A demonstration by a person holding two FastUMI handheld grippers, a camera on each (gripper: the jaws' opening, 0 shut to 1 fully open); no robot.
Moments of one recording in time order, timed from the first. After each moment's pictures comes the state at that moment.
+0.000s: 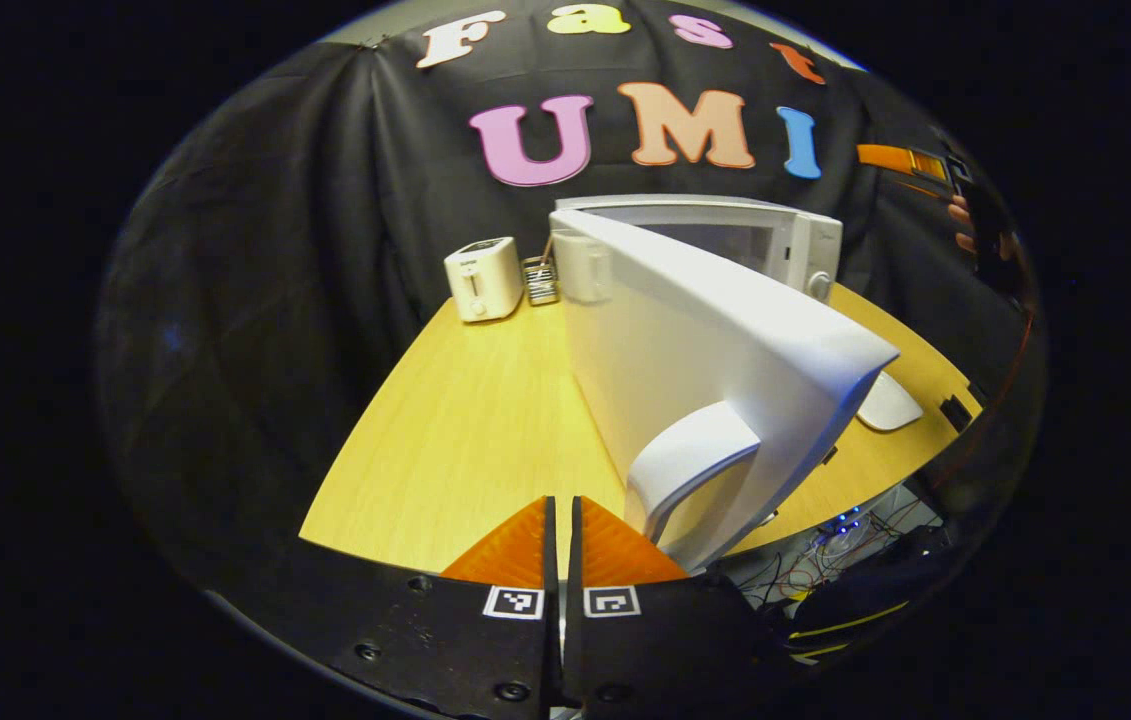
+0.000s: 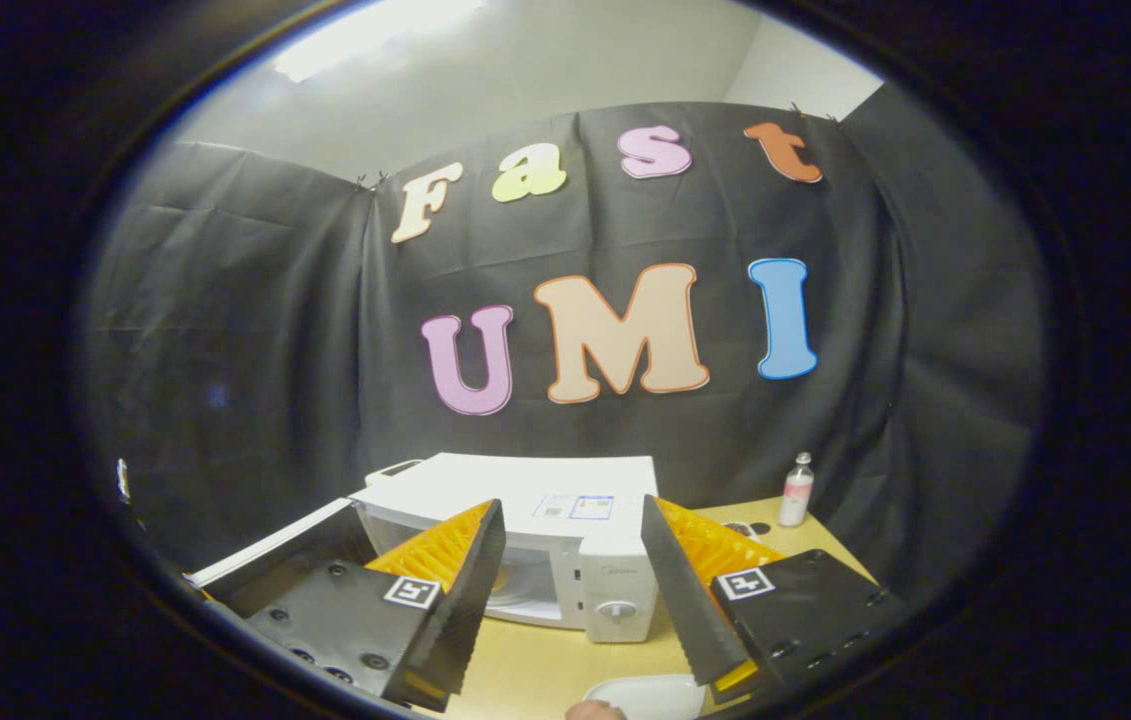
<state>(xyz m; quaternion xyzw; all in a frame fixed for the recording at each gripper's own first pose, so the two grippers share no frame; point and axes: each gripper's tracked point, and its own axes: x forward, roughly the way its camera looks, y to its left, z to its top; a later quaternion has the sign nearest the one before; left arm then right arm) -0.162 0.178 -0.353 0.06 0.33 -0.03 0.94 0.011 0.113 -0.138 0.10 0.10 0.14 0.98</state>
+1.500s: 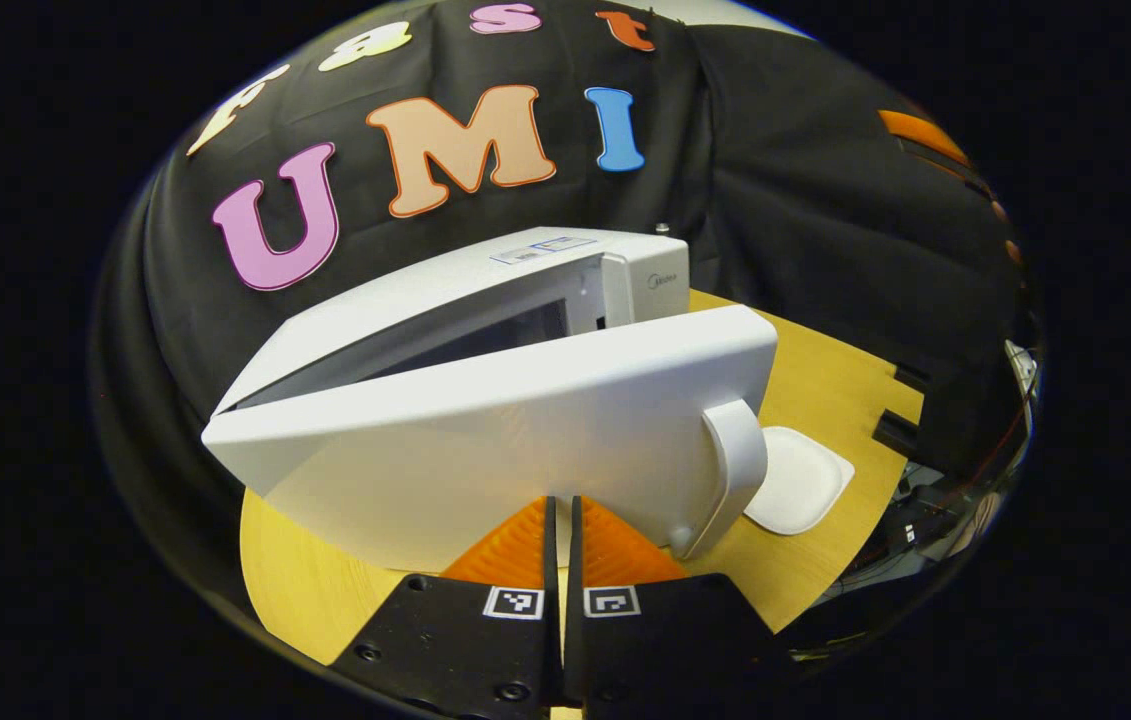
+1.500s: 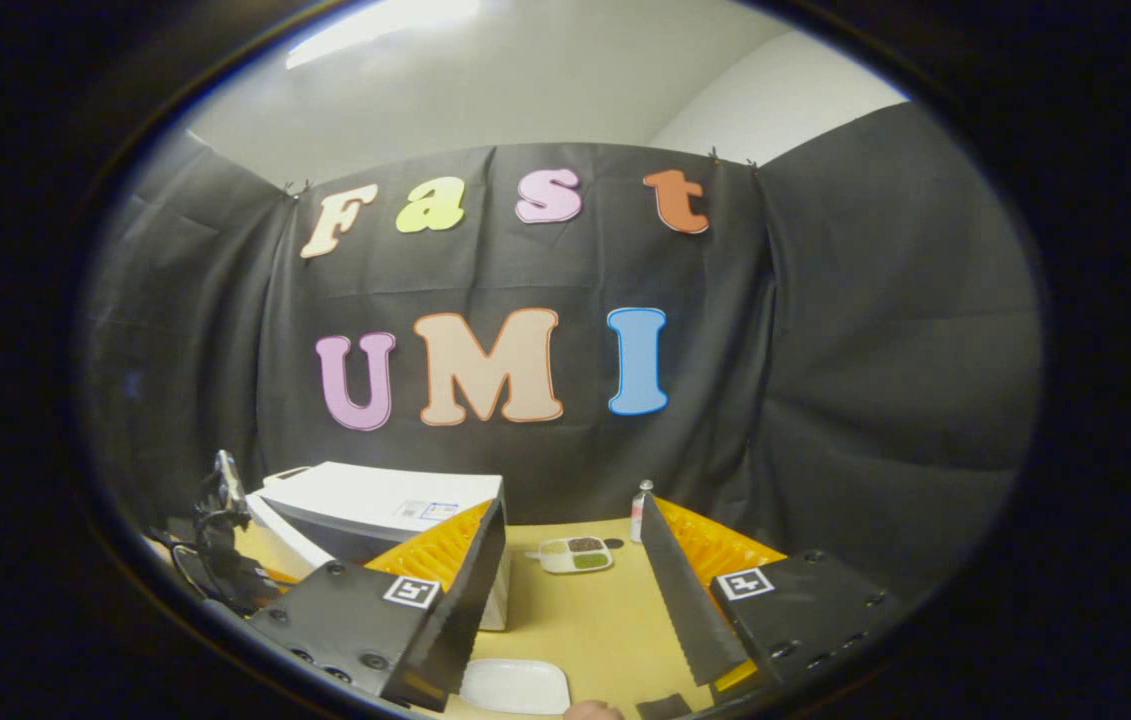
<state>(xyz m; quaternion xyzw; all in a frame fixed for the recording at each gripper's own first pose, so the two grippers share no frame) 0.039 -0.038 -0.340 0.13 0.29 -0.24 0.92 -0.045 -0.041 -0.084 0.08 0.08 -0.01 0.99</state>
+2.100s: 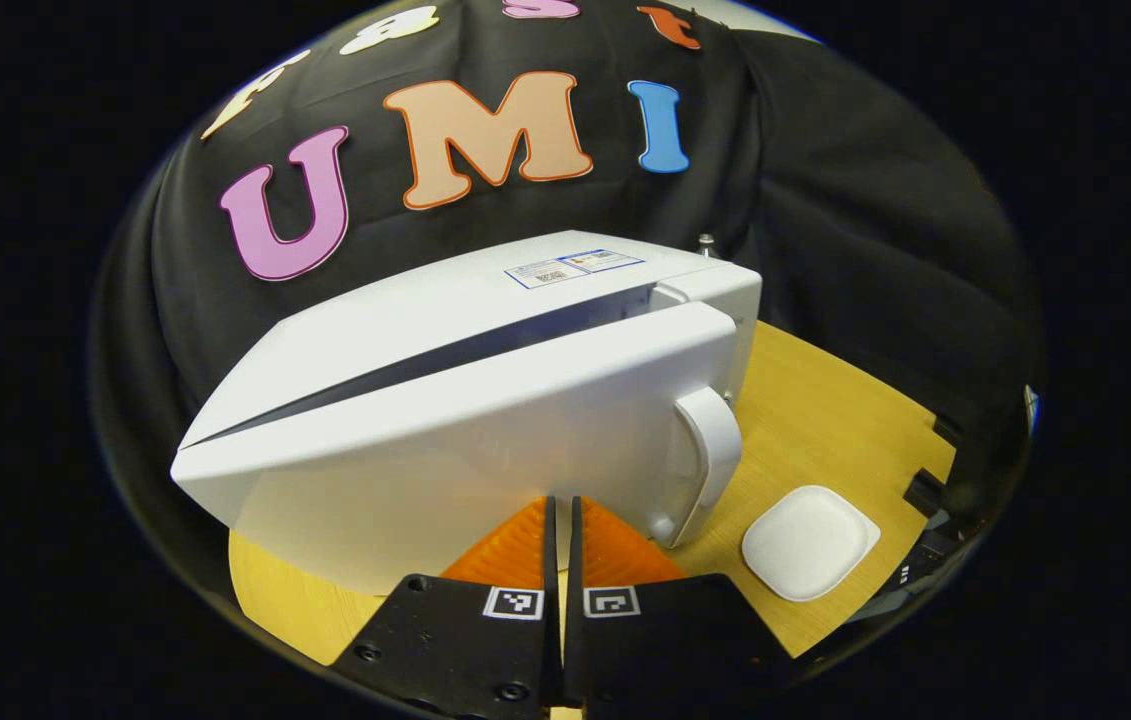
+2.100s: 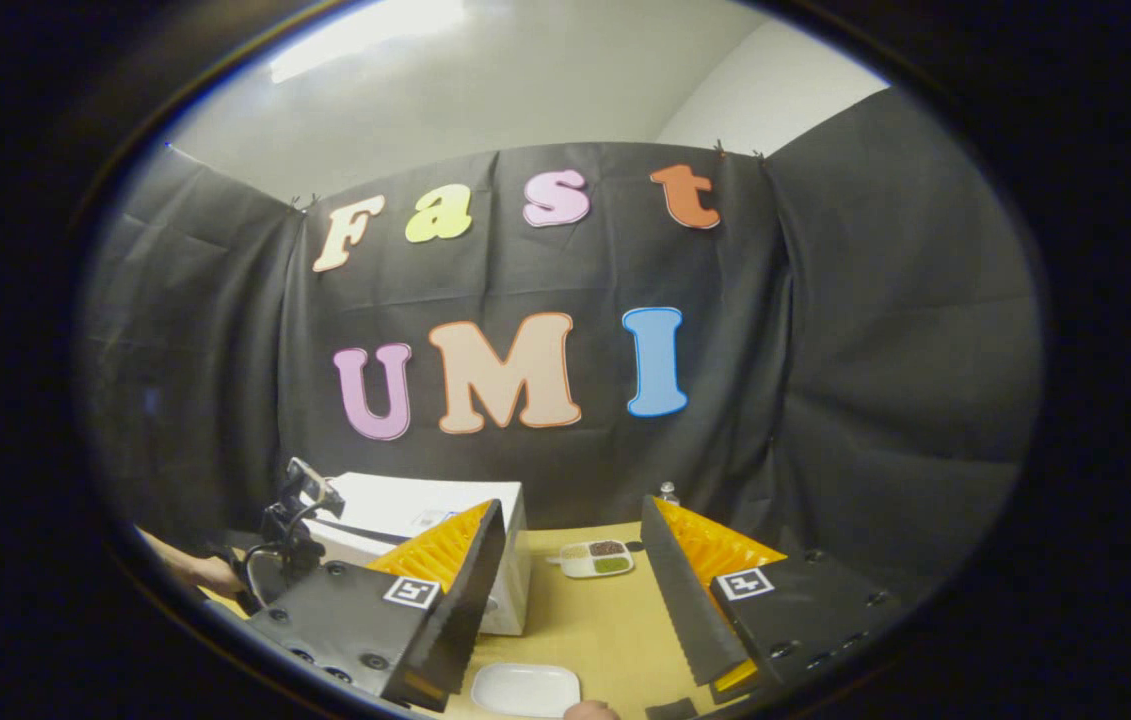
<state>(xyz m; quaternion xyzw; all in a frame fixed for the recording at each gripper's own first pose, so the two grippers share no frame) 0.105 -0.070 -0.345 0.10 0.30 -0.20 0.93 -0.035 -0.050 -0.081 0.09 0.08 0.02 0.99</state>
